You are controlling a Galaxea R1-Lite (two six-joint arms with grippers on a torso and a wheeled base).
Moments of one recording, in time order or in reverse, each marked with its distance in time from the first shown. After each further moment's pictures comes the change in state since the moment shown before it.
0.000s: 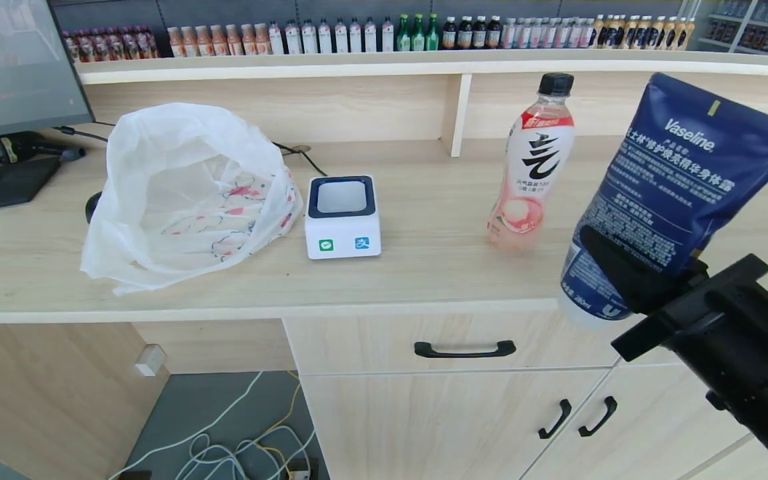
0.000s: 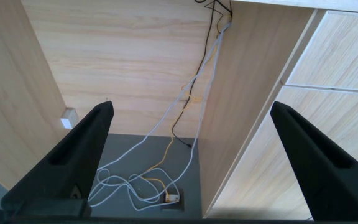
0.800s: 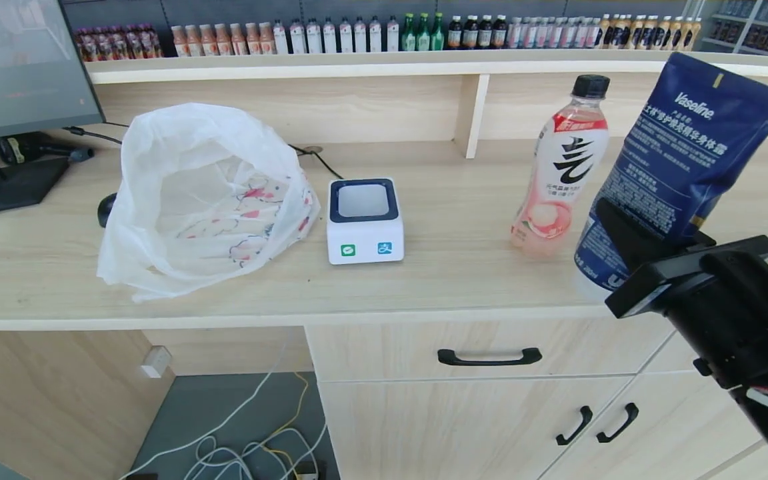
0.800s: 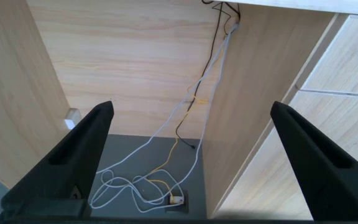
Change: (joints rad) left arm -0.002 0.000 0.000 0.000 0.000 -0.001; right arm -0.002 0.025 -0.078 0.008 -0.216 -0.026
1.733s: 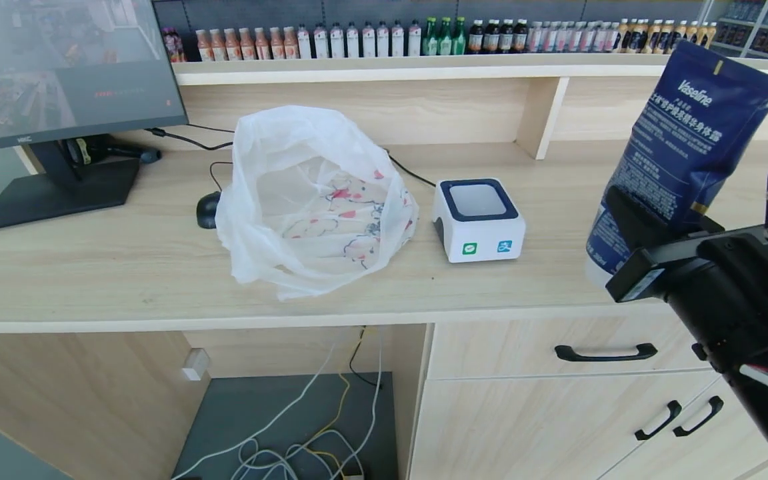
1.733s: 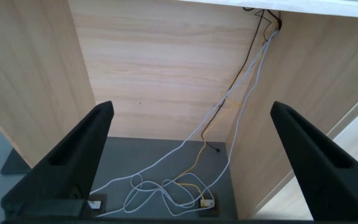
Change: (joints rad) left arm 0.002 0.000 0.000 0.000 0.000 0.003; right arm 0.003 0.021 -0.043 -0.004 -0.063 -0.119
